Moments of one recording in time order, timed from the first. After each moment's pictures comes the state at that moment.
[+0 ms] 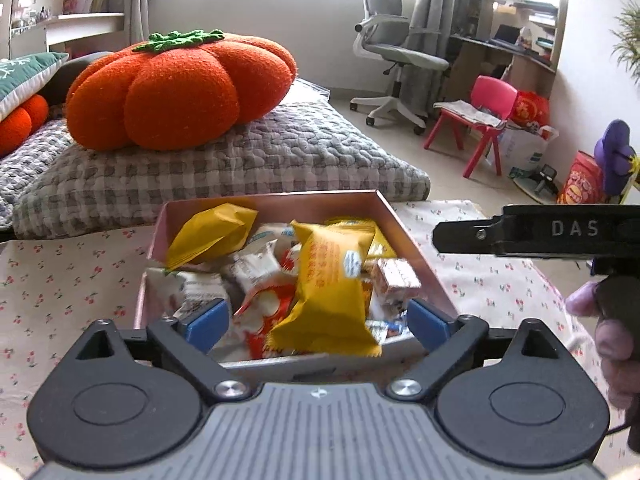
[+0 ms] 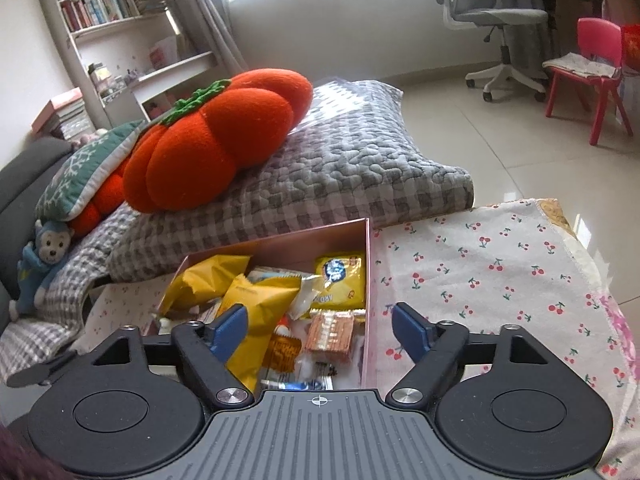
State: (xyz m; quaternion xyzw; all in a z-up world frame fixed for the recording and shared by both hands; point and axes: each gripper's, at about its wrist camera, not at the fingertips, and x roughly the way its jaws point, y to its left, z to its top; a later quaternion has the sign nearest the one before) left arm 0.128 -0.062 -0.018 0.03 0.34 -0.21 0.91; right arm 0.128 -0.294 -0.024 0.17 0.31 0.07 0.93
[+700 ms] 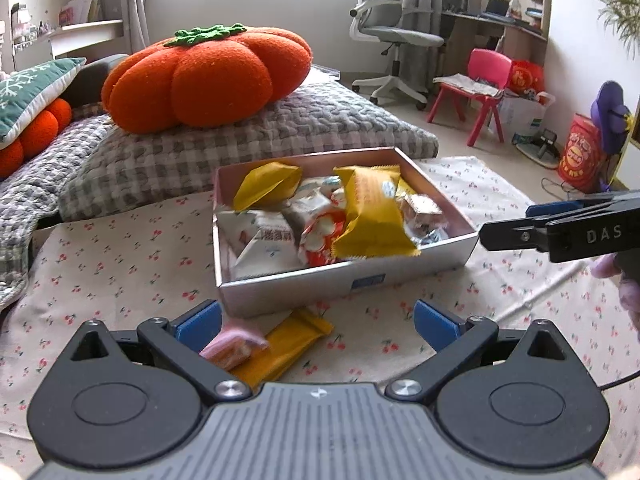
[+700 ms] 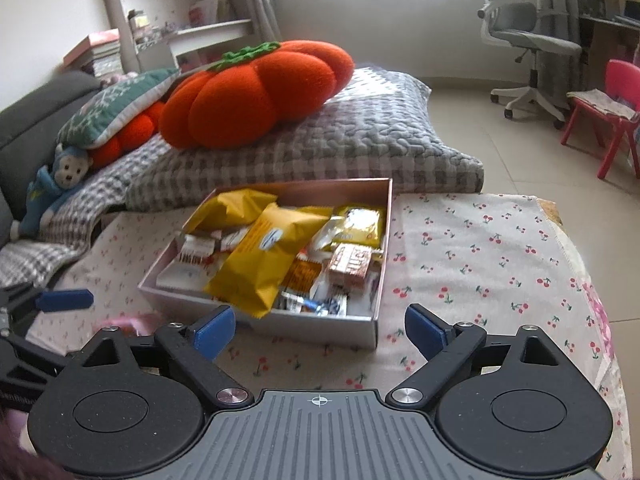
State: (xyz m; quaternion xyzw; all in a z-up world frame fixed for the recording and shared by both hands) left arm 0.086 -0.009 -0.021 0.08 0.35 -0.21 0.91; right arm 0.075 -0.263 -0.034 0.08 0.33 0.10 0.94
